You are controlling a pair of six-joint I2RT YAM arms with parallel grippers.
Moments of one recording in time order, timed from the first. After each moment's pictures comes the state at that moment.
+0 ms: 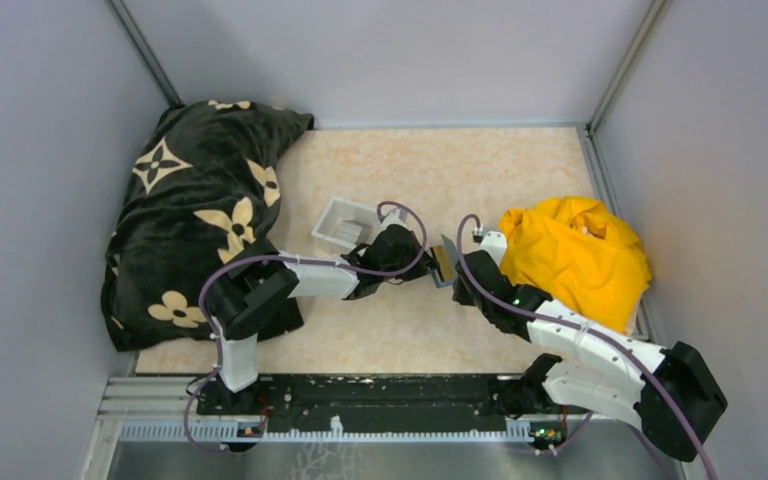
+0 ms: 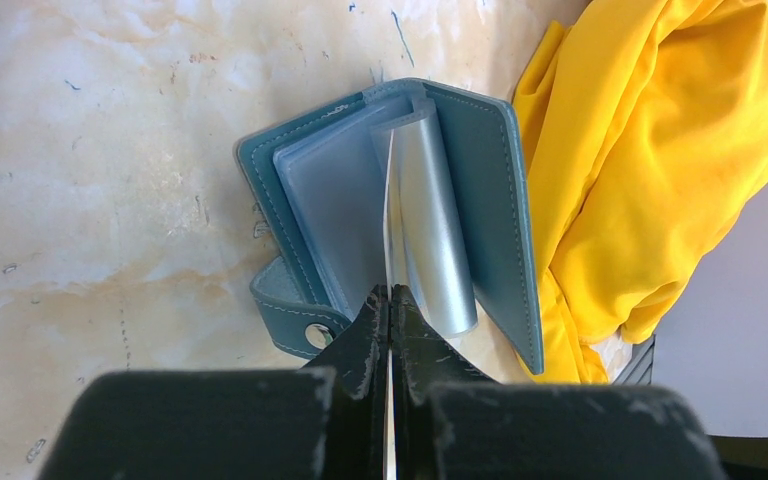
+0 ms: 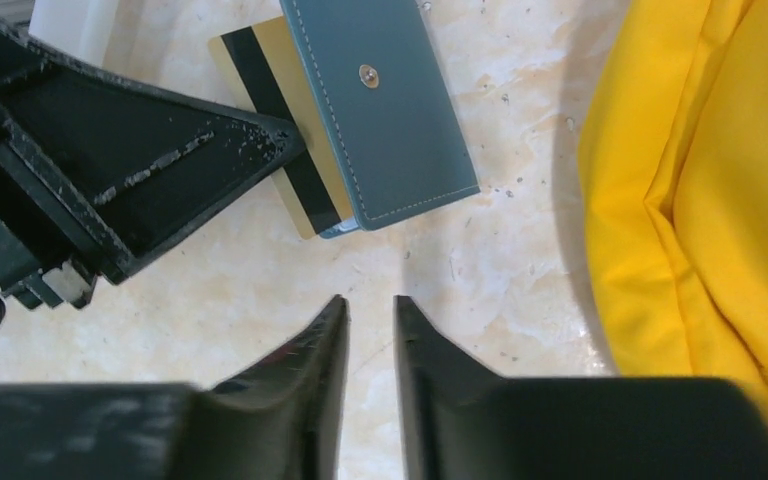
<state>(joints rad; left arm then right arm) -0.93 1.91 0.98 0.40 -0.10 -1.05 0.76 0.97 0.50 -0.31 0.41 0.70</state>
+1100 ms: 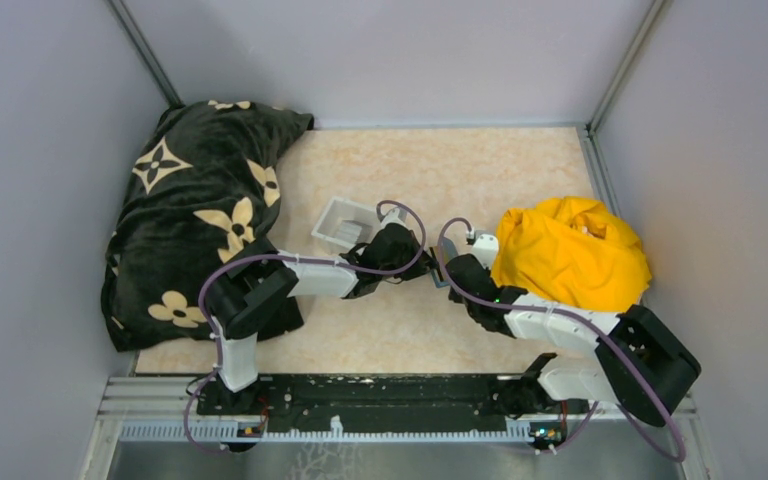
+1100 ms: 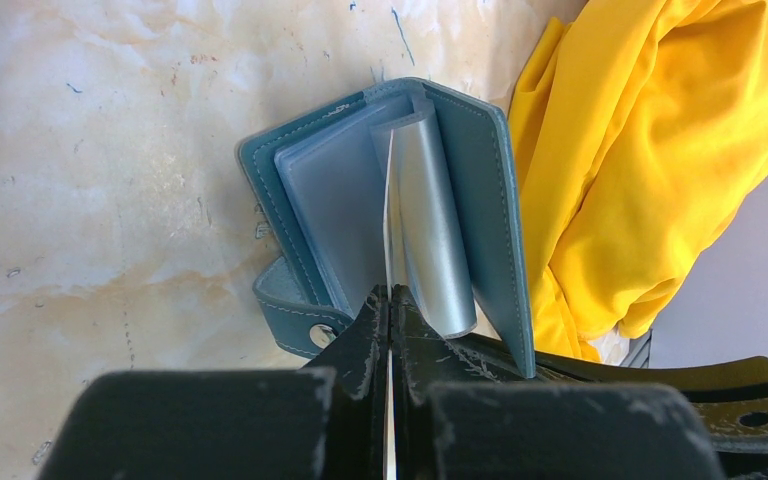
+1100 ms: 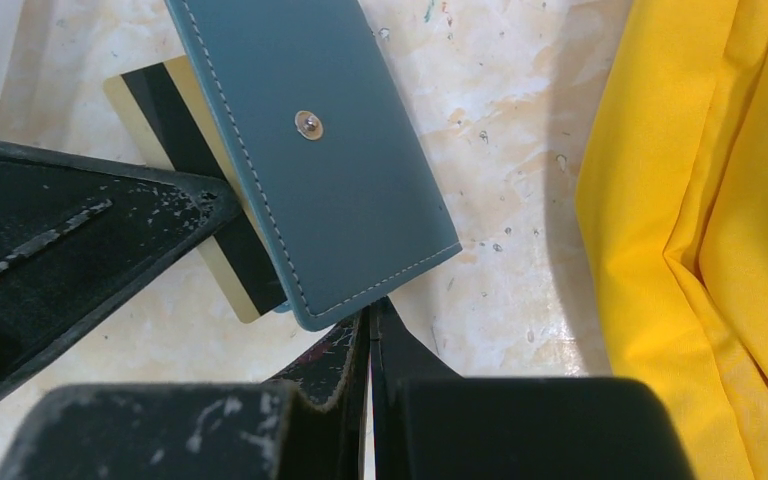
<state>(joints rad) -0.92 1.91 0.98 0.40 -0.08 -1.05 0.76 1.19 0.43 -0.03 0.51 0.69</state>
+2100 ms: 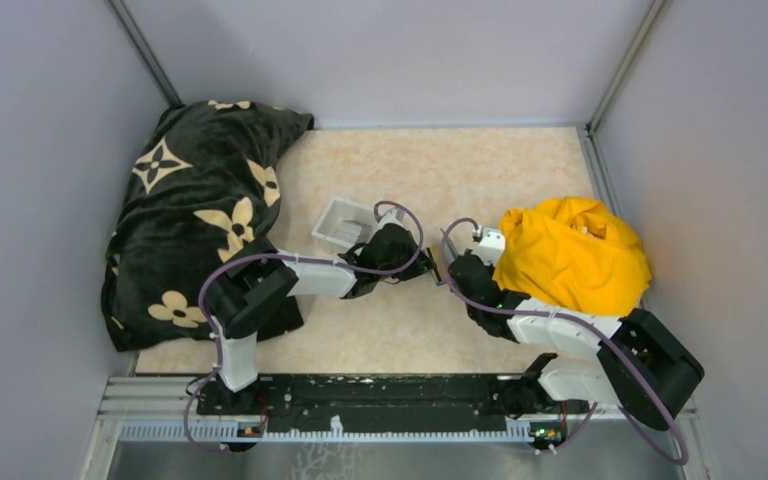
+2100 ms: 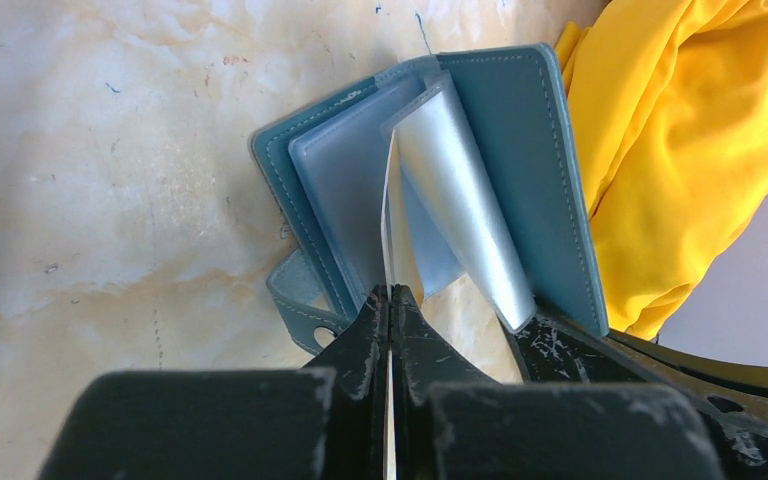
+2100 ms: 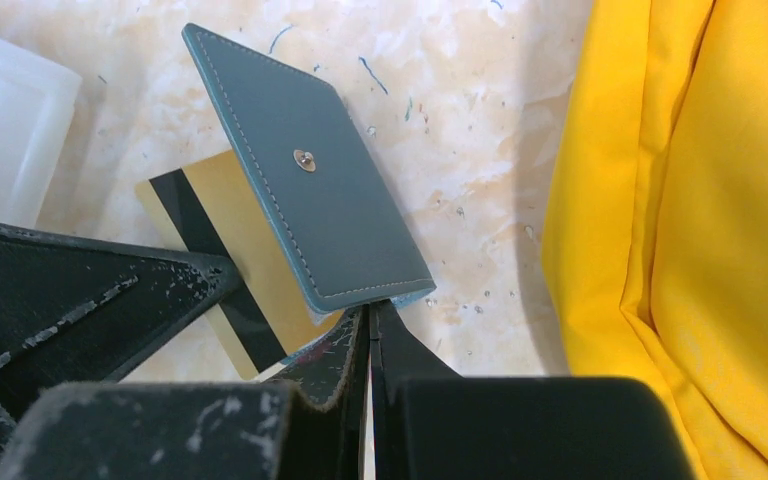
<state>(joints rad) -0.91 1.91 0.97 0.40 -0.08 -1.05 0.76 1.17 0.38 0.13 0.63 0.65</state>
